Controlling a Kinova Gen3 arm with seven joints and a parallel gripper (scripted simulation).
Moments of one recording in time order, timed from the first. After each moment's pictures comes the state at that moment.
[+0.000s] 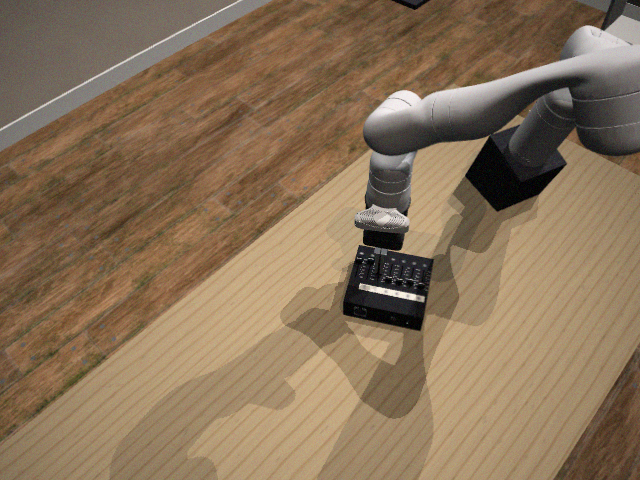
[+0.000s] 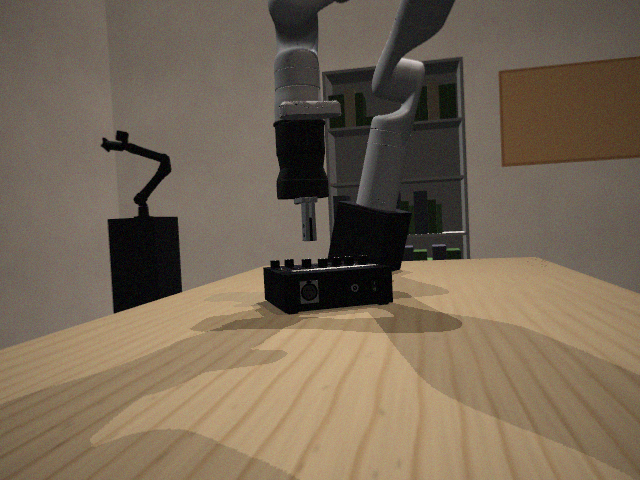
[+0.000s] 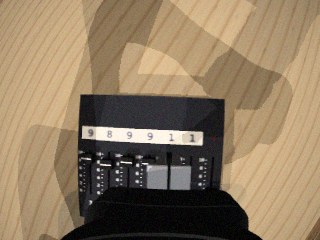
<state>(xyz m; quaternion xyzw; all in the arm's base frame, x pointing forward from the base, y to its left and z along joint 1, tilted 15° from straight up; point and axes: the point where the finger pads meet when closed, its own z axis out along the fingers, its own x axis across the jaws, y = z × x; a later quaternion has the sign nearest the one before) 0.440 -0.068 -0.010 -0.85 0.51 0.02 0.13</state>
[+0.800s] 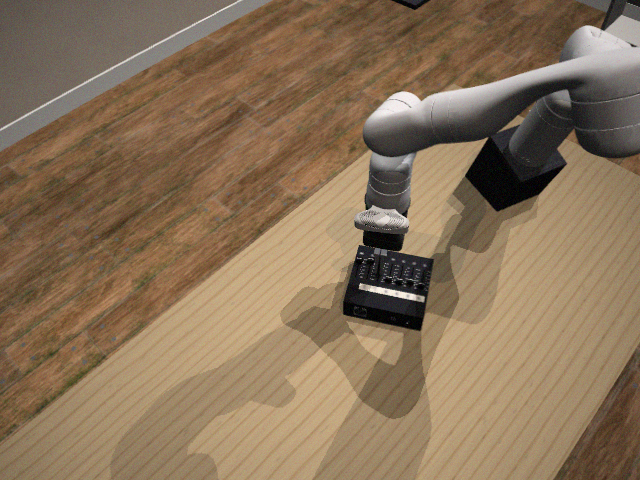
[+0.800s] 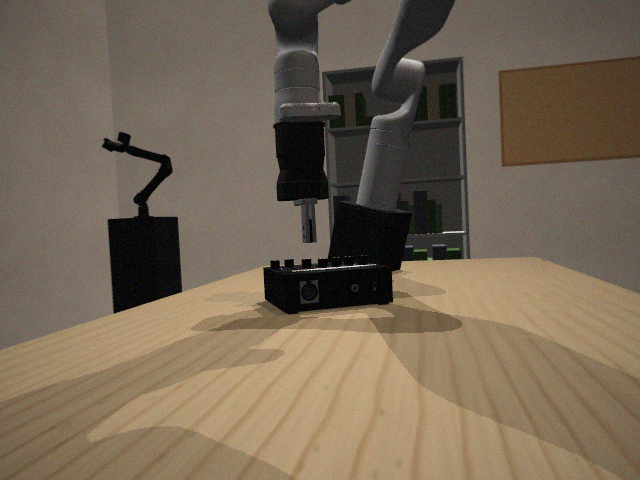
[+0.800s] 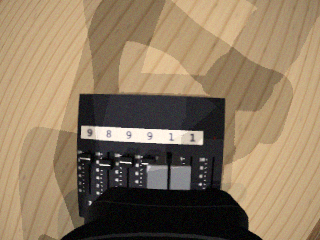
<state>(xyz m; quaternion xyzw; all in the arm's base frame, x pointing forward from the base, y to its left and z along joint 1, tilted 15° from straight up) 0.440 -0.068 -0.012 -0.85 0.51 0.02 0.13</state>
